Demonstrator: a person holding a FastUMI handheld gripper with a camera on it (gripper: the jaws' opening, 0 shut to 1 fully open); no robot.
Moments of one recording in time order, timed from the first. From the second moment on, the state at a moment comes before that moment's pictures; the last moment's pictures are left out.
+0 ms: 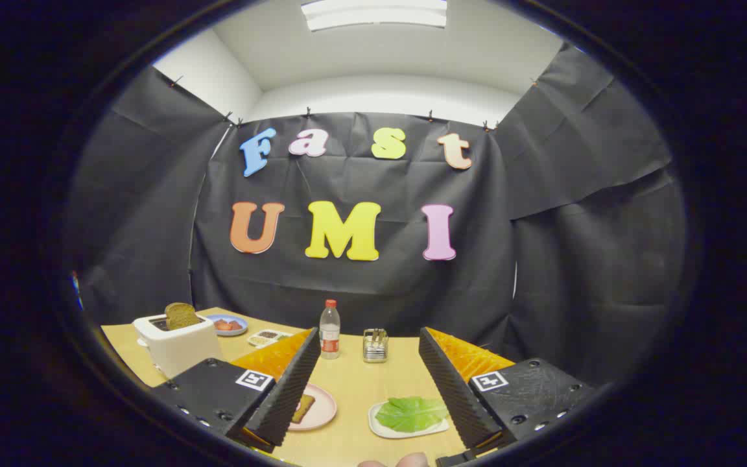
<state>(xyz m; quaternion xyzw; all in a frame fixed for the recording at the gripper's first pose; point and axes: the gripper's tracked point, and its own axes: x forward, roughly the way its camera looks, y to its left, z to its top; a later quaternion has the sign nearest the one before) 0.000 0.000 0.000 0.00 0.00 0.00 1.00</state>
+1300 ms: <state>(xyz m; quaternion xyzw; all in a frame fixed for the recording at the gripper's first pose) 0.014 -0.022 -0.025 0.03 0.05 0.01 1.00</state>
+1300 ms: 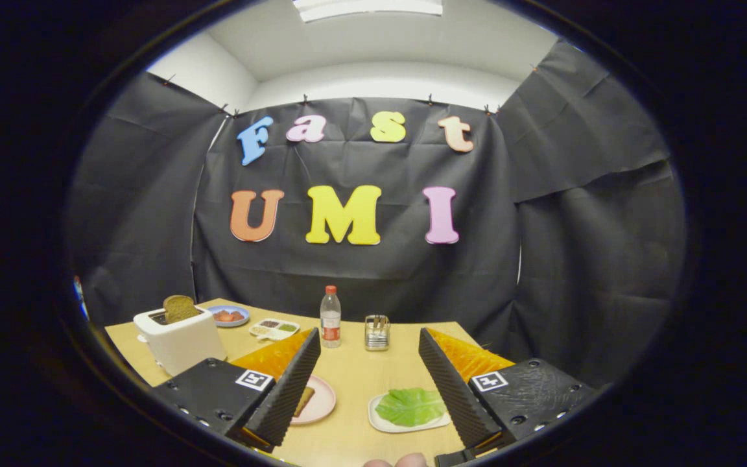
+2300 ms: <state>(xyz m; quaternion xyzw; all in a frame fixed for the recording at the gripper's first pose) 0.108 -0.144 -0.240 0.21 0.30 -0.08 0.93</state>
